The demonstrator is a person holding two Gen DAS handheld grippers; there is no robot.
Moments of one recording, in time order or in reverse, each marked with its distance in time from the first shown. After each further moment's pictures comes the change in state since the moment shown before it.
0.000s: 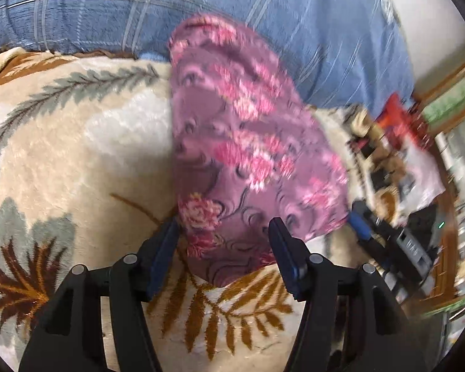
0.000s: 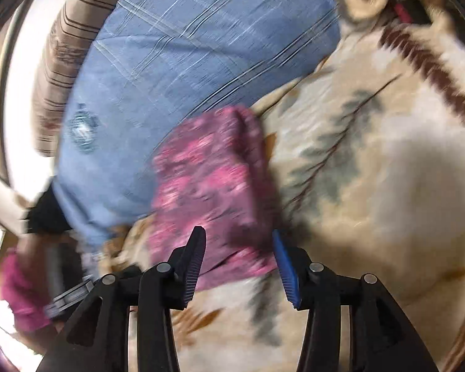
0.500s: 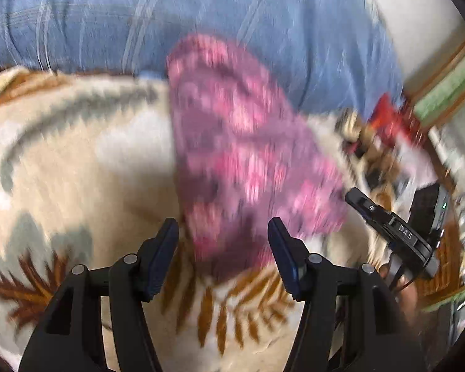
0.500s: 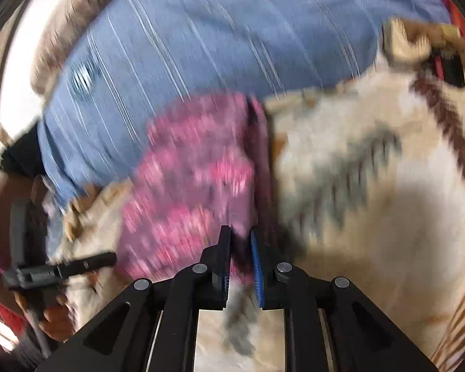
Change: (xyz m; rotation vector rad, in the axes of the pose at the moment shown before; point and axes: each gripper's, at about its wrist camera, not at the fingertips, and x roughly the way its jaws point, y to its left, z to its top) left arm -0.036 0.011 0.007 0.014 -0.111 -0.058; right arm -0.009 0.027 0.022 -0.224 -0.009 -0.029
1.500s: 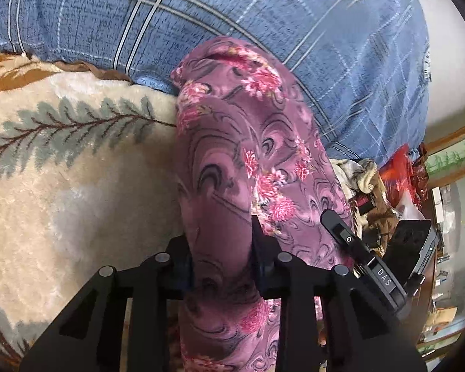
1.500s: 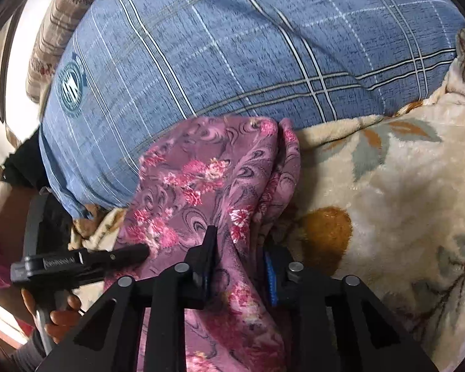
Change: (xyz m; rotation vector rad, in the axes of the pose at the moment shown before) left arm 0.065 0.016 0.065 -0.214 0.085 -0.033; right arm 0.096 0.016 0.046 -0.022 0.105 0.079
